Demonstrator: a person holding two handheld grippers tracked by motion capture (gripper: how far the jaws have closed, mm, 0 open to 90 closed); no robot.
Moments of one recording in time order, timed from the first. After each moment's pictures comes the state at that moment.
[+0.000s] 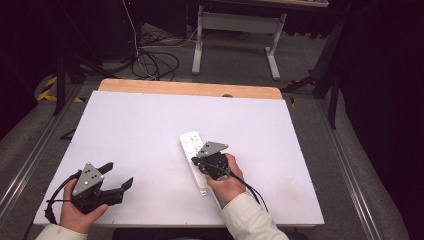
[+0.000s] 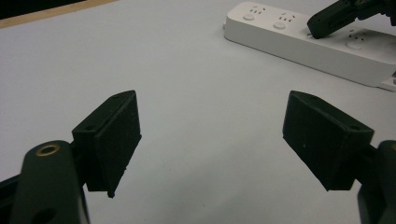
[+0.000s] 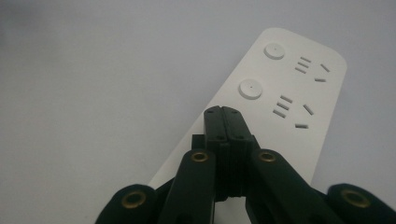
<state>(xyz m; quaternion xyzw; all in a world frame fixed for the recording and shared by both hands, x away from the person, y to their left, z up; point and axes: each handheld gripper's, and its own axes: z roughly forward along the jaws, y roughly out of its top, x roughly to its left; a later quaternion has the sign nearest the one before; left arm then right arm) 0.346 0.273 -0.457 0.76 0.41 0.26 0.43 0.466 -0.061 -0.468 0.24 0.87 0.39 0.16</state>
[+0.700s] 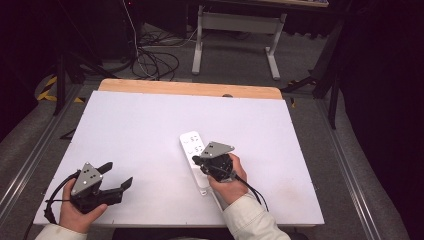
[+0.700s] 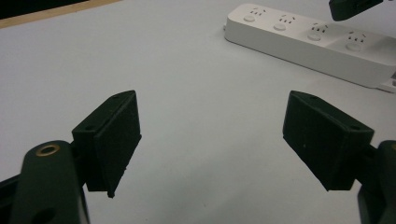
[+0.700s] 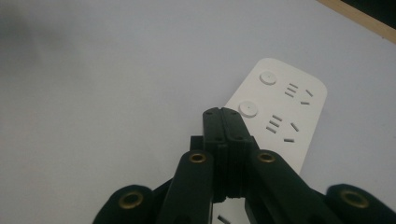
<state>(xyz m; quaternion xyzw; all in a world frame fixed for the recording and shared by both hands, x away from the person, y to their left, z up) 0.346 0.274 -0.457 0.75 0.42 0.26 0.44 0.452 -0.069 -0.448 0.22 0.86 0.42 0.17</state>
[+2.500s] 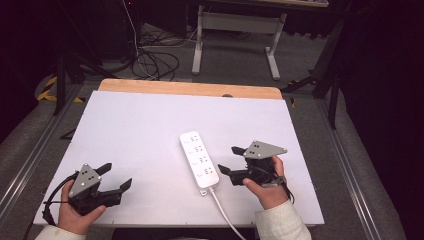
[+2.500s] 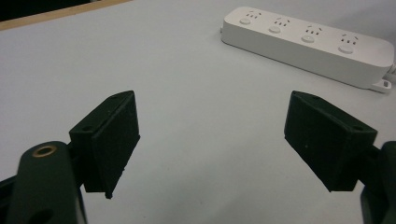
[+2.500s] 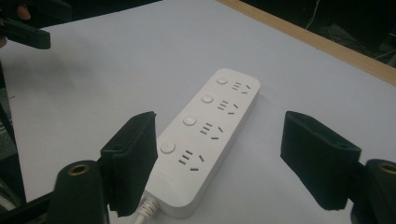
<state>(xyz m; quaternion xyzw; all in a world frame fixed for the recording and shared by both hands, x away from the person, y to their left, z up) 0.342 0.276 -0.455 0.75 0.41 0.26 0.45 0.423 -0.161 -0.400 0.25 0.83 0.48 0.17</state>
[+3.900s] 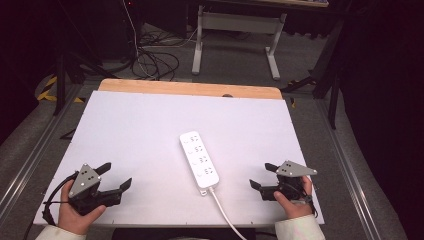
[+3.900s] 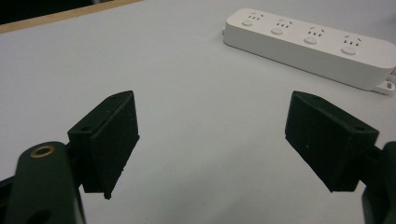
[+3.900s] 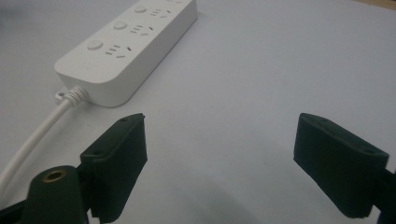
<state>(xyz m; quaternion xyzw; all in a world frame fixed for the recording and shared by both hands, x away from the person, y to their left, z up) 0.343 0.276 -0.456 0.75 0.41 0.26 0.44 0.411 -0.252 -0.466 0.33 0.81 0.45 0.18</state>
